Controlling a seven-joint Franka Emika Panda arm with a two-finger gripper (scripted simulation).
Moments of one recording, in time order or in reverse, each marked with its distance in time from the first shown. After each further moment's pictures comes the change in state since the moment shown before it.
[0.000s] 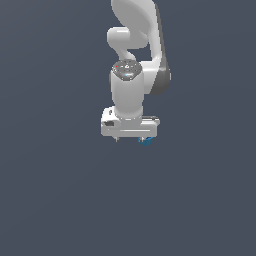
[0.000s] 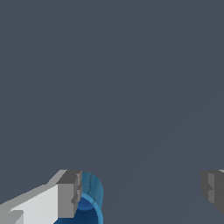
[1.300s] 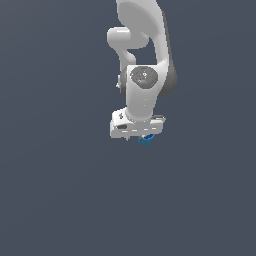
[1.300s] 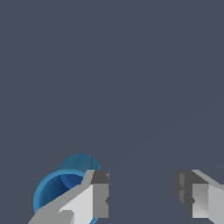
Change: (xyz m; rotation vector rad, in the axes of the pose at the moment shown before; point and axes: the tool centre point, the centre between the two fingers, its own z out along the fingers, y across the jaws) arm -0.023 -0.022 0.018 -0.062 -0.075 -0.195
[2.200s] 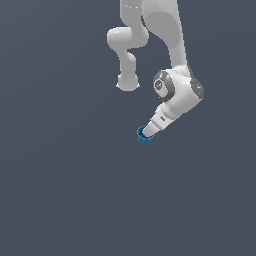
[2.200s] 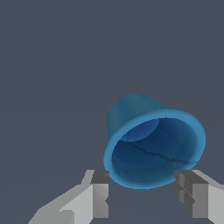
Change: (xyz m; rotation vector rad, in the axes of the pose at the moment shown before) arm -0.084 -0.096 0.050 -0.261 -0.312 -0.757
